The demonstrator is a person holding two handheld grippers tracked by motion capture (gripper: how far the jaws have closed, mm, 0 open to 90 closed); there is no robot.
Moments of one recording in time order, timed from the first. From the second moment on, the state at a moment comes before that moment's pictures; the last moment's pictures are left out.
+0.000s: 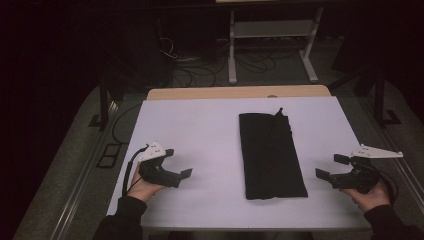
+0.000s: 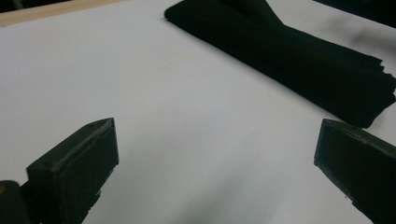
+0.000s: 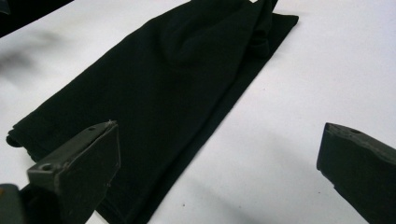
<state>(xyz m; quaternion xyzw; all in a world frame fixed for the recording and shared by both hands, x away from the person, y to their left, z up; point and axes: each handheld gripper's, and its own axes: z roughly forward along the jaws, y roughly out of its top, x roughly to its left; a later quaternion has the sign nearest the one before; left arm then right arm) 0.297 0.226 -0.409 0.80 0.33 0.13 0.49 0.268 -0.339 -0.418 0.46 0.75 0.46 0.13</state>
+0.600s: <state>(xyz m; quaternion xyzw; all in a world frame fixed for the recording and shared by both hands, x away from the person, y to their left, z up) 0.277 0.277 -0.430 0.77 0.37 0.16 0.49 0.269 -0.338 -0.418 0.46 0.75 0.46 0.13</state>
